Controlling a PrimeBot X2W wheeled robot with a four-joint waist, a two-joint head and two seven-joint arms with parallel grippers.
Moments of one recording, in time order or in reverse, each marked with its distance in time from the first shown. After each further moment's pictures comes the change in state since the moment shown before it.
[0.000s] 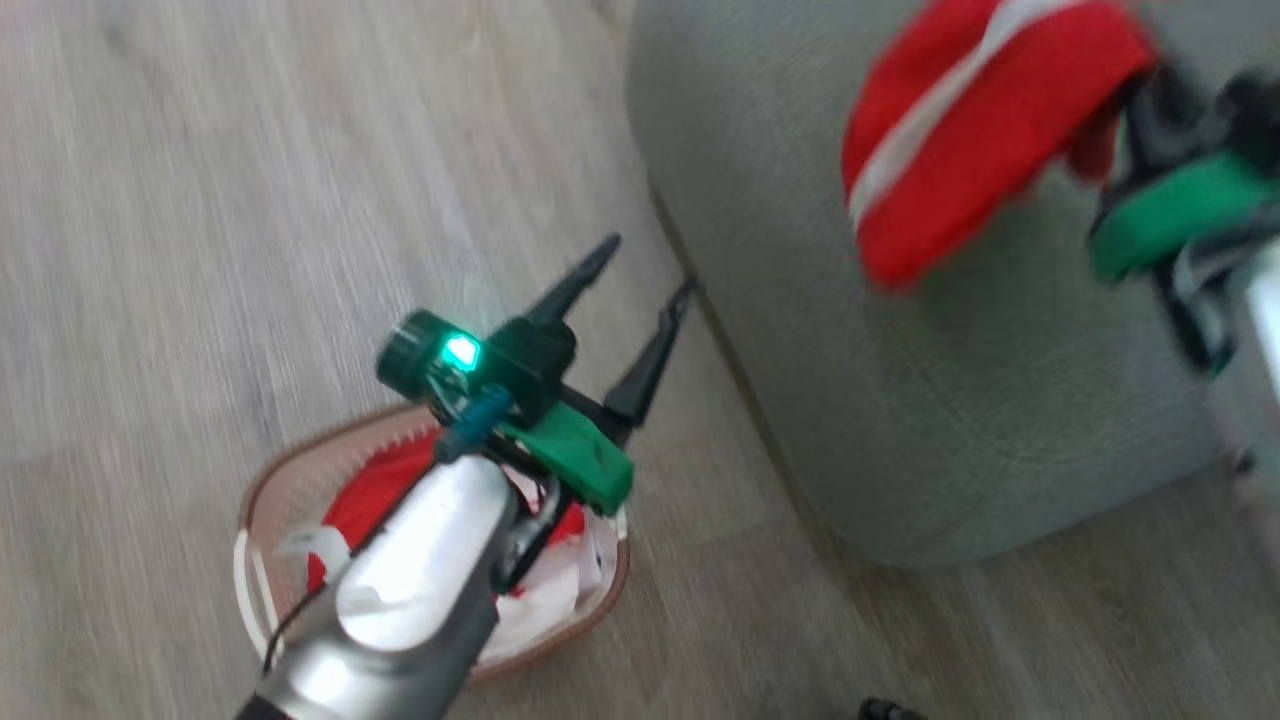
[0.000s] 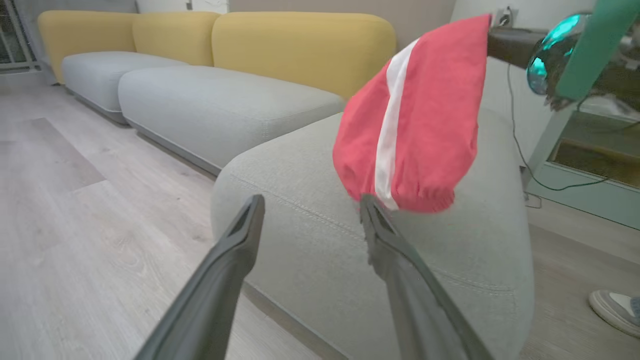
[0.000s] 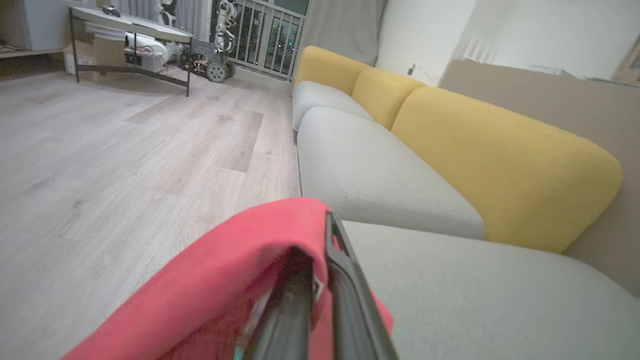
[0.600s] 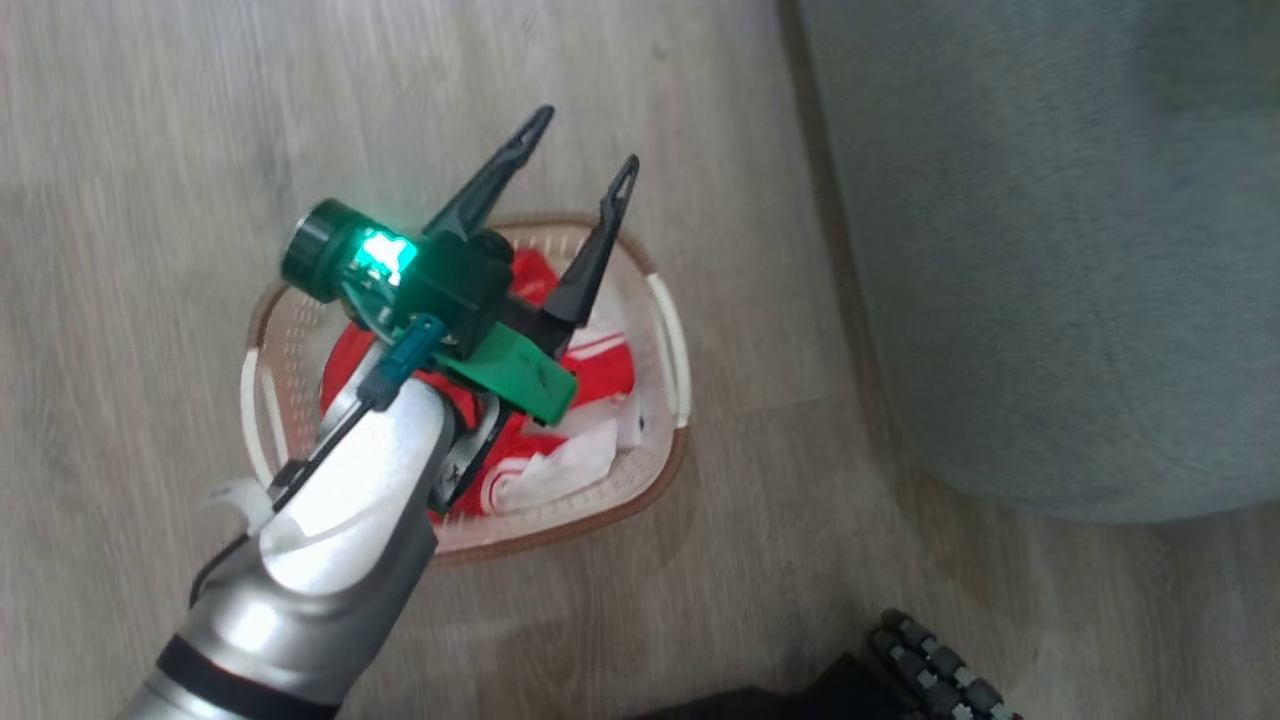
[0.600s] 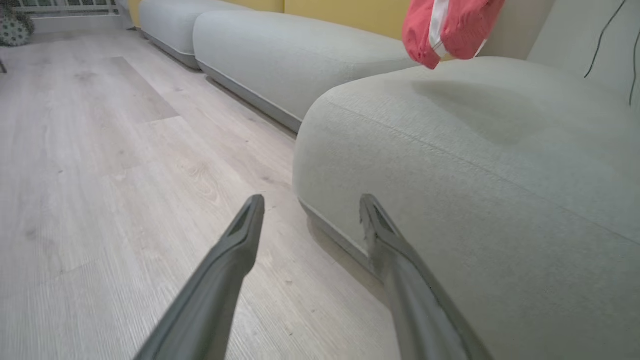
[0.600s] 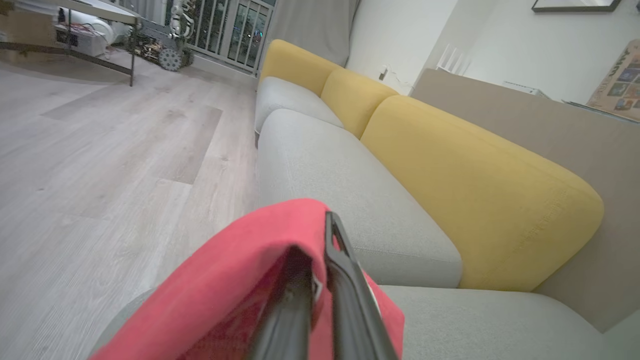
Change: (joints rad) left arm -0.100 0.092 0.035 -0.093 0.051 0.026 0.000; right arm -0.536 -0.178 -0.086 0.291 0.025 0.000 0.011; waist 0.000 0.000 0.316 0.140
